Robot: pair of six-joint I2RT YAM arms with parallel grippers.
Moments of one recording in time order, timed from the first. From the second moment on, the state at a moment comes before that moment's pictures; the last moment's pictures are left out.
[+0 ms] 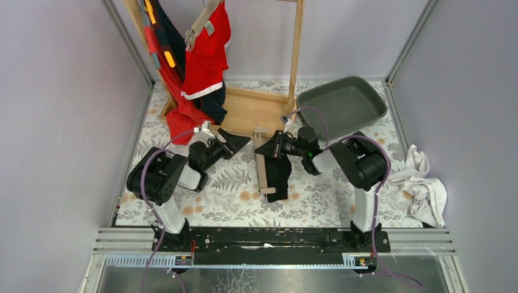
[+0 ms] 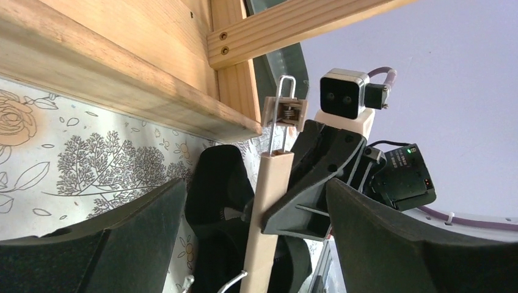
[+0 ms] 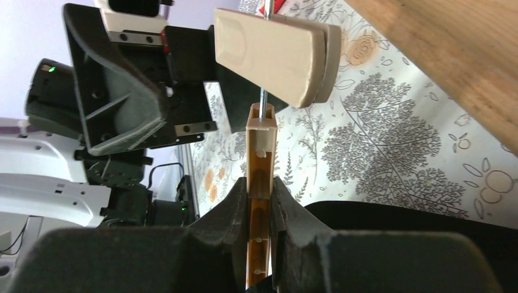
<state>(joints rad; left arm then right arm) -0.28 1.72 0.37 1.28 0.41 -1.14 0.55 1.98 0.78 1.03 -0.67 0.90</state>
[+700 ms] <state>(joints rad) -0.30 1.84 0.48 1.47 0.41 -1.21 0.61 1.98 0.74 1.11 -0.69 0.95</state>
